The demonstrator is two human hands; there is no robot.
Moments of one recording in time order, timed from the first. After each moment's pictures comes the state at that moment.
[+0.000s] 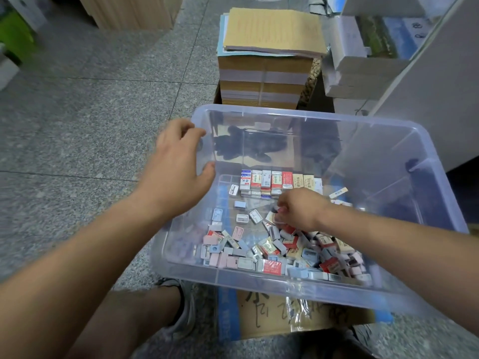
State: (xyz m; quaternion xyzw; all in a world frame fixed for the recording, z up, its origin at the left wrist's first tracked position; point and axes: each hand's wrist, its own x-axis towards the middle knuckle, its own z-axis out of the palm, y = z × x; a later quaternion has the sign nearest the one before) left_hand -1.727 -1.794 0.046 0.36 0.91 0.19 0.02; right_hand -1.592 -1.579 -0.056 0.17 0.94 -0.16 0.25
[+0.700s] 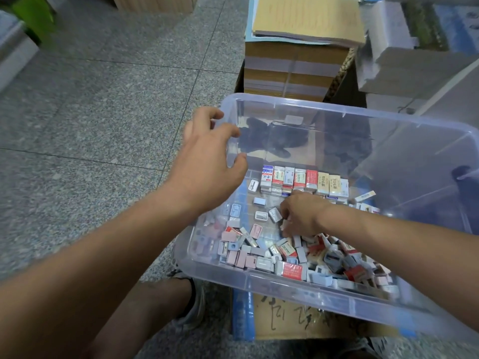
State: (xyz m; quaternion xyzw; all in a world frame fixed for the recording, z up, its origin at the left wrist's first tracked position) left_hand -1.730 -1.792 0.038 0.33 0.91 0.26 0.03; right_hand -1.624 -1.607 -0.076 0.10 0.93 -0.11 0.34
